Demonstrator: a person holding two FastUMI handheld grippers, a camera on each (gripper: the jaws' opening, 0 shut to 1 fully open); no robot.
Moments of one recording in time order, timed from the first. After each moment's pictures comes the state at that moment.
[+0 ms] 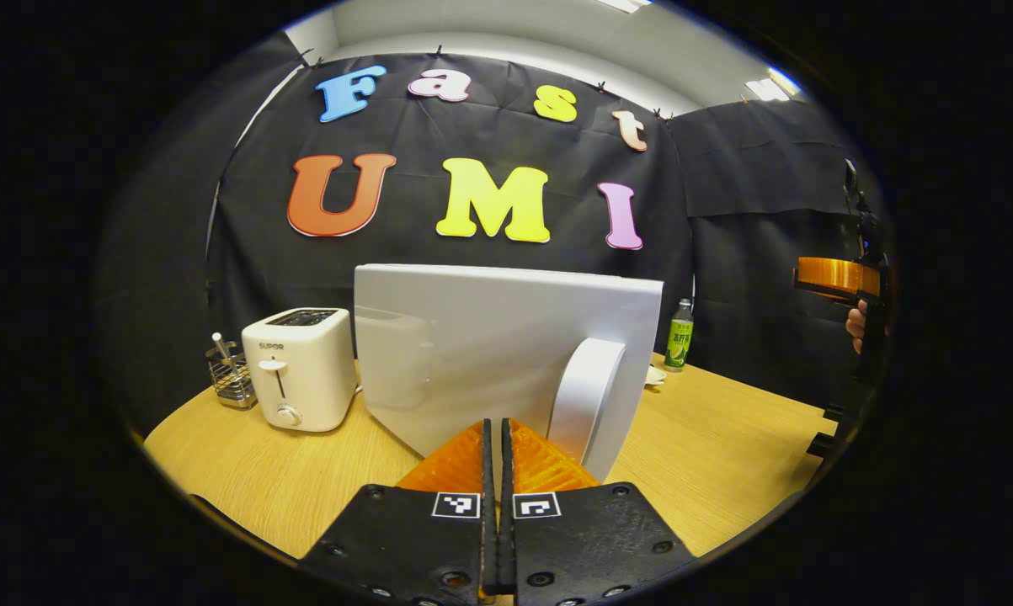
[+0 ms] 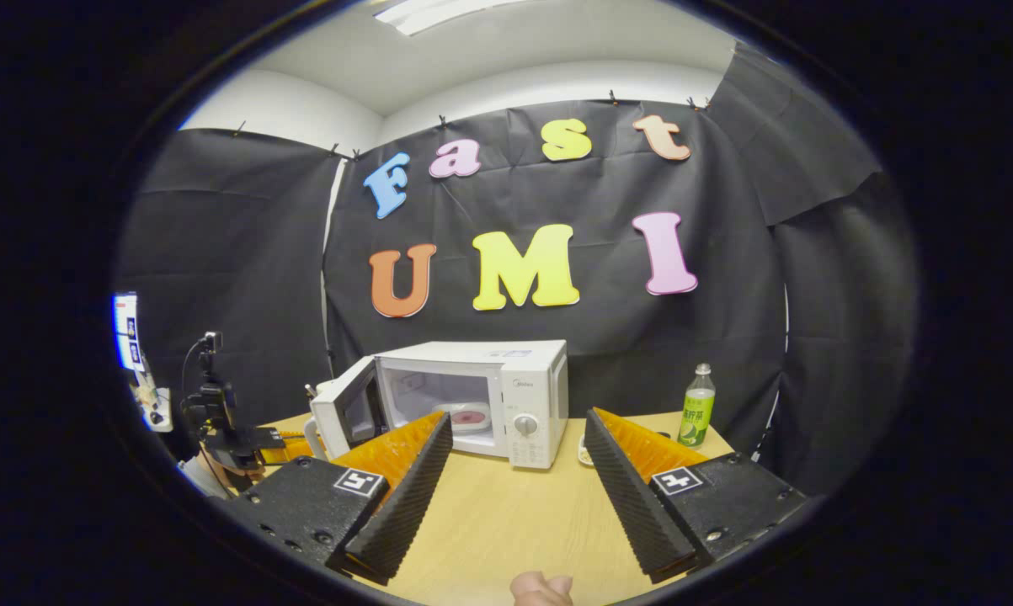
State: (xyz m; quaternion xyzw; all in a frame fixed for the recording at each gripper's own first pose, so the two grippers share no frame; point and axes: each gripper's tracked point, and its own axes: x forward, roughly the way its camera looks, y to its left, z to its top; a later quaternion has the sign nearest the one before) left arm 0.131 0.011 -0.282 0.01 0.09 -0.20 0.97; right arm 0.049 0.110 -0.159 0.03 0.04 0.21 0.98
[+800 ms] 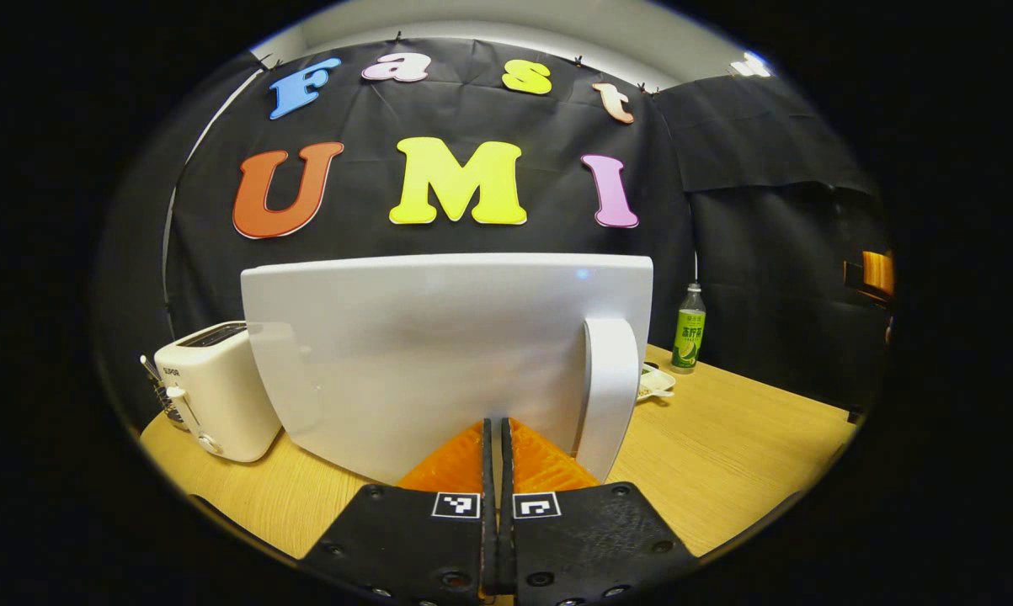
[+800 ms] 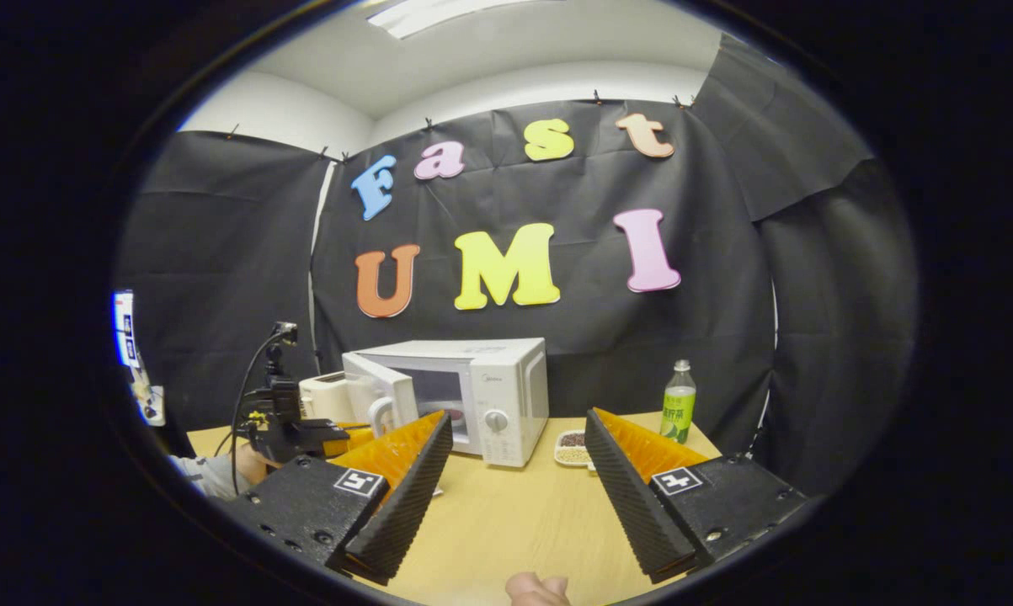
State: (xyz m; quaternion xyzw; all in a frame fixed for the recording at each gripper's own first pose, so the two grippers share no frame) left arm 0.227 -0.084 -0.300 0.04 0.10 -0.20 0.97; right arm 0.075 0.072 -0.177 0.03 0.03 0.20 0.98
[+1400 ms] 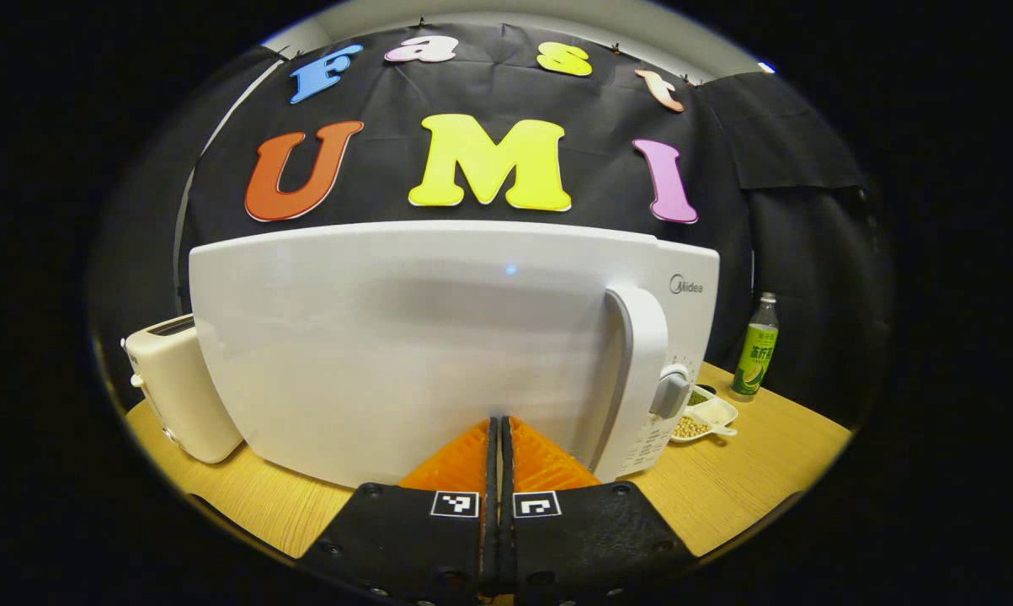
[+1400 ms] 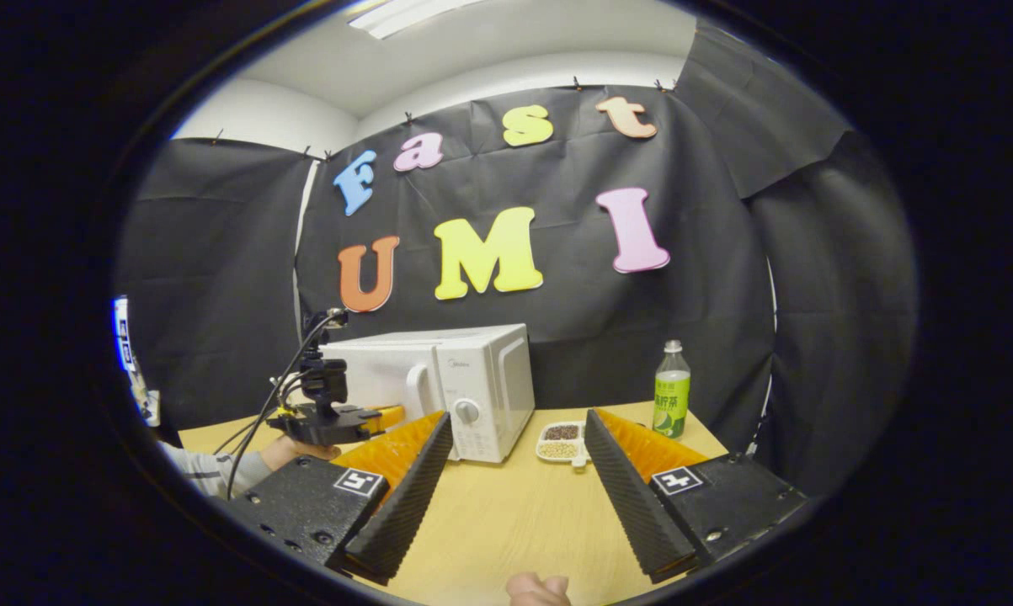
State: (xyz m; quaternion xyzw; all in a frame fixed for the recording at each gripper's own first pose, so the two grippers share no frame) left arm 0.317 -0.111 -0.316 0.01 0.11 -0.12 0.99; right arm 0.122 0.049 -0.210 0.05 0.05 0.19 0.98
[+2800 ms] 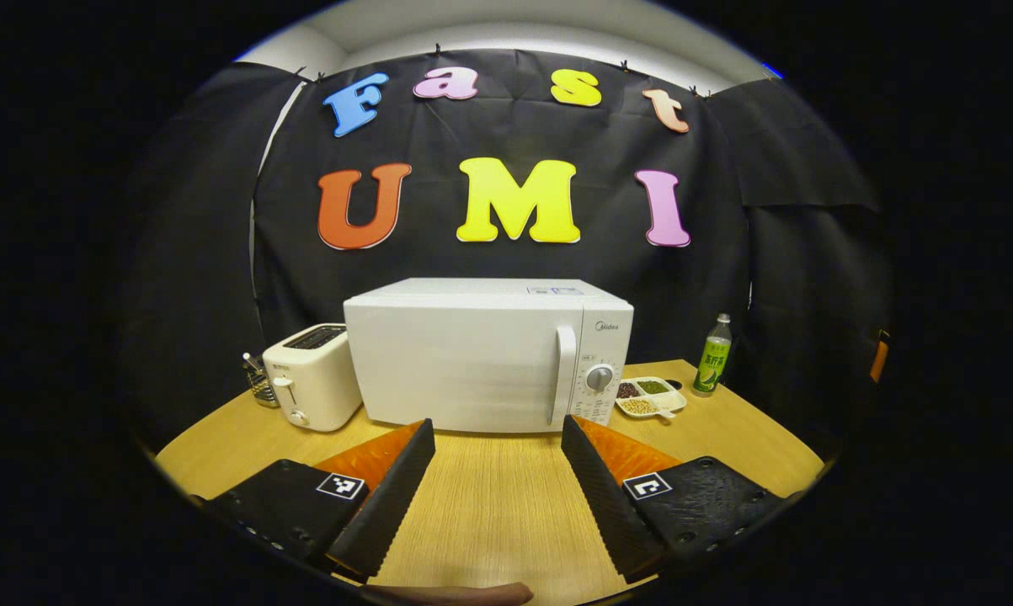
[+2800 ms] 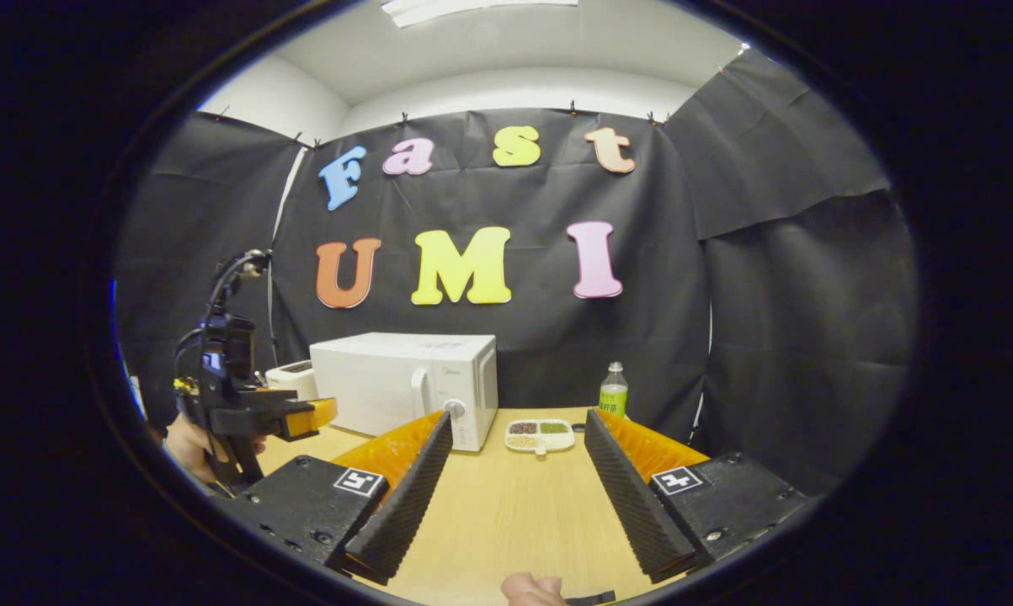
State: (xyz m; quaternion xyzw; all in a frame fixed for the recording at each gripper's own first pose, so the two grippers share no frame) left arm 0.093 -0.066 -0.195 0.02 0.12 -0.05 0.99; right arm -0.003 0.037 -0.129 0.00 0.03 0.10 0.99
